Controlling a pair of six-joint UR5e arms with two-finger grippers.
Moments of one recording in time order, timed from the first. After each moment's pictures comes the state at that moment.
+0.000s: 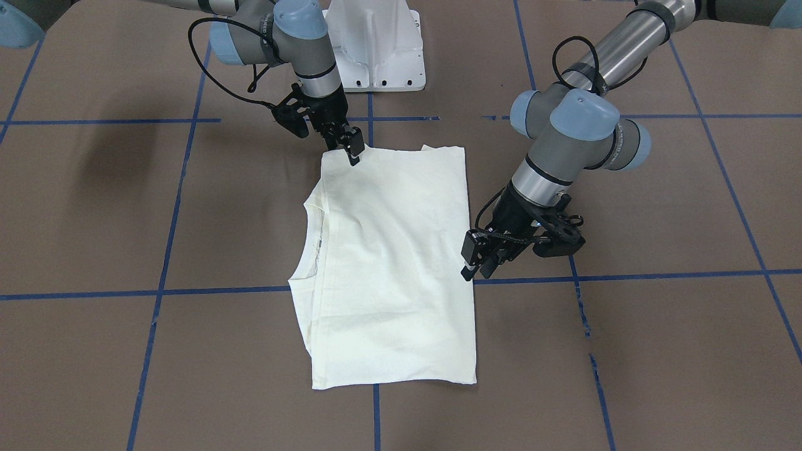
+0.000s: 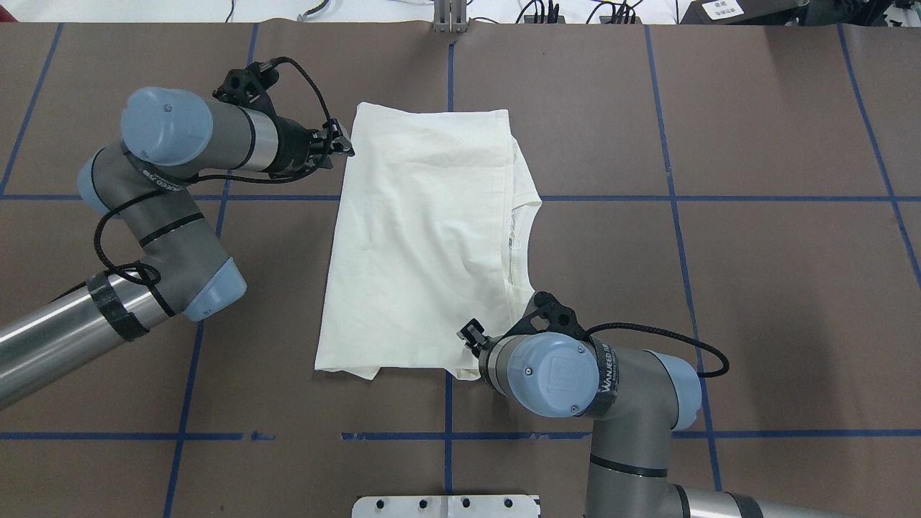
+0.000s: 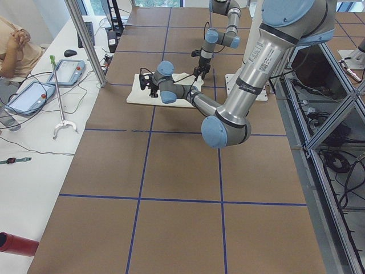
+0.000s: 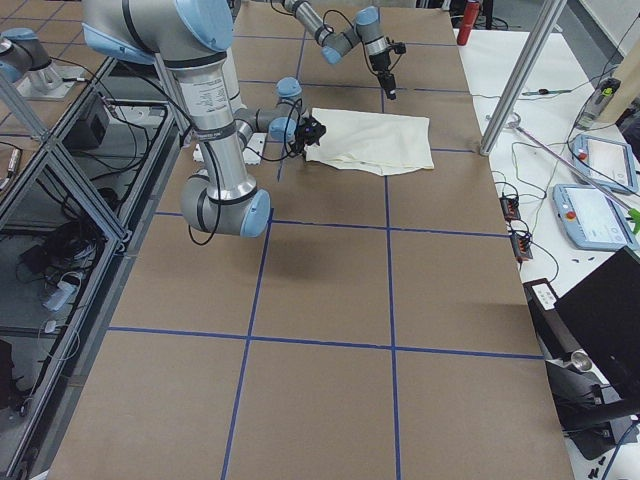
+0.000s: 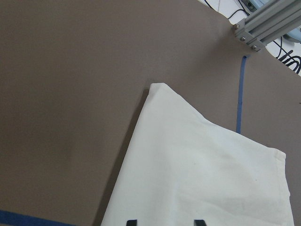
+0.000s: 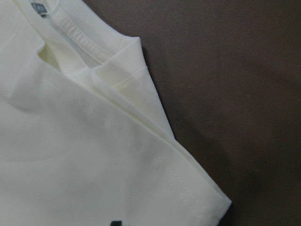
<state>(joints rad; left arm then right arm) -0.75 -2.13 -1.43 -2.39 -1.83 -1.55 0.24 -1.08 1.76 -1.32 1.54 2.23</state>
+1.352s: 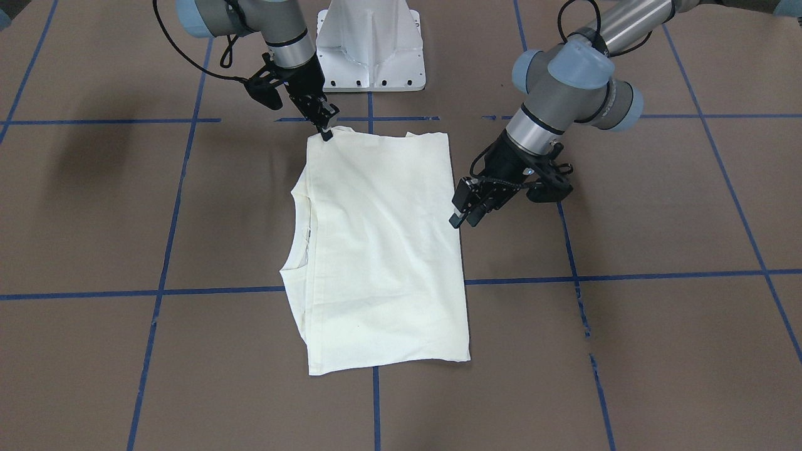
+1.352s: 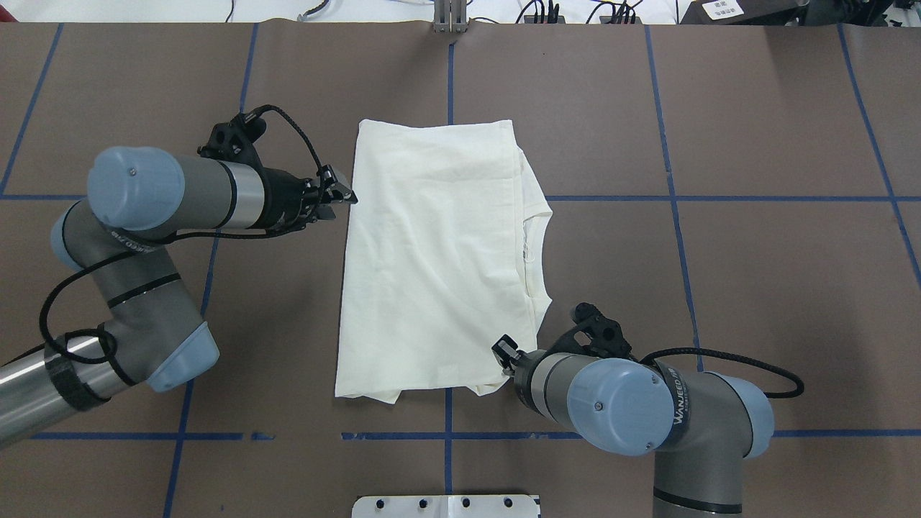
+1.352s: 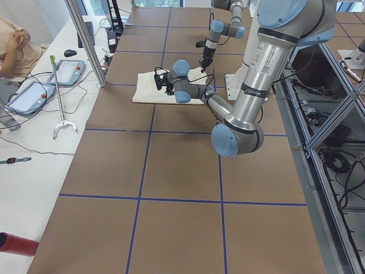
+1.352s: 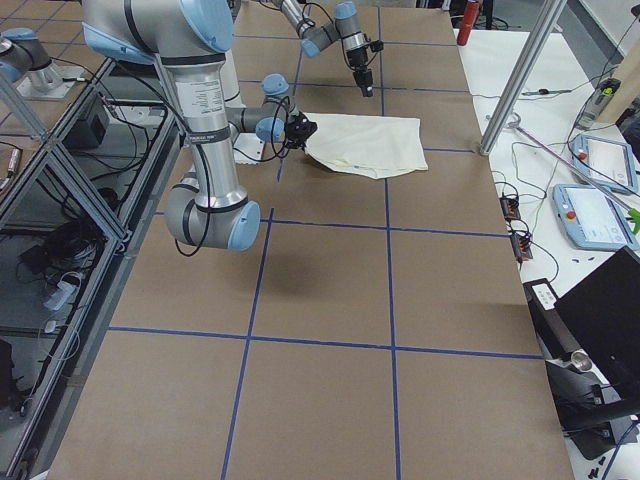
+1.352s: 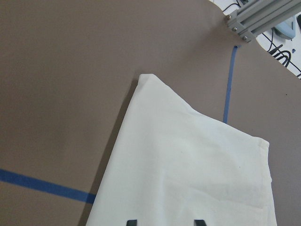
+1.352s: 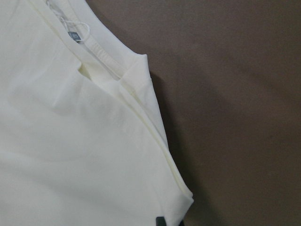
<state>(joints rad) -0.62 -1.94 -1.72 -2.35 -1.80 -1.75 0.20 -1.22 1.97 -1.33 1.50 2.23</state>
